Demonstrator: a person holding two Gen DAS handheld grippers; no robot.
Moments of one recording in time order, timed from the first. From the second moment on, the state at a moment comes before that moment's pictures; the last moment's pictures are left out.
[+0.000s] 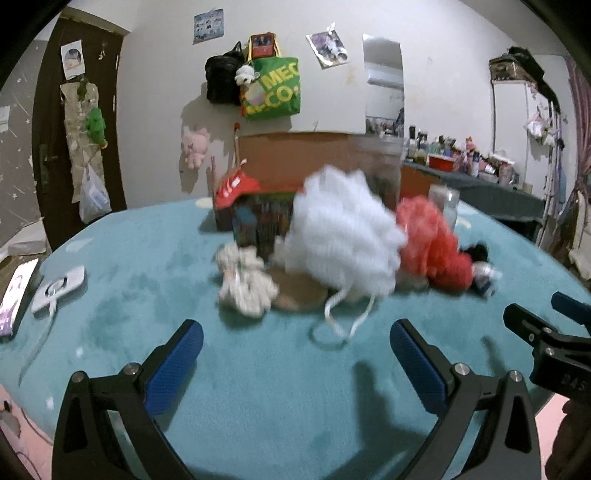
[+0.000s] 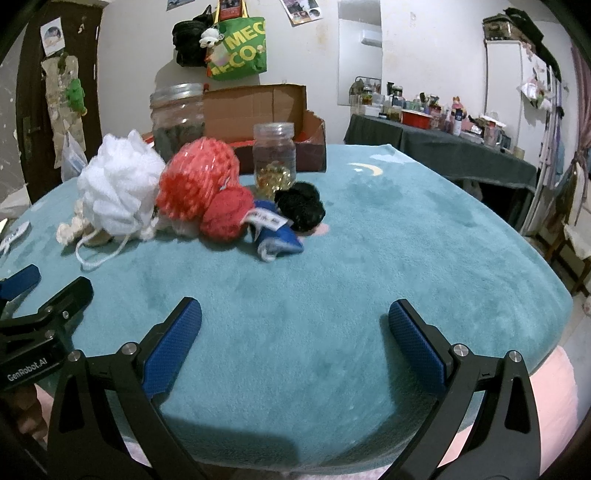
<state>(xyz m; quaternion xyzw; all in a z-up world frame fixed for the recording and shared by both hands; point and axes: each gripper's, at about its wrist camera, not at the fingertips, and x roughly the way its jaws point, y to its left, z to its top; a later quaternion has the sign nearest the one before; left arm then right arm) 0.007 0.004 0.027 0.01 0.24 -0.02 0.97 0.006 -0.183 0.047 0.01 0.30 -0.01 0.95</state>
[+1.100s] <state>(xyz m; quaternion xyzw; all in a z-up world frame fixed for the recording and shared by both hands) 0.116 0.014 0.069 0.02 0.34 -0.18 0.93 0.142 -0.161 0.105 0.00 0.35 0.24 0.91</state>
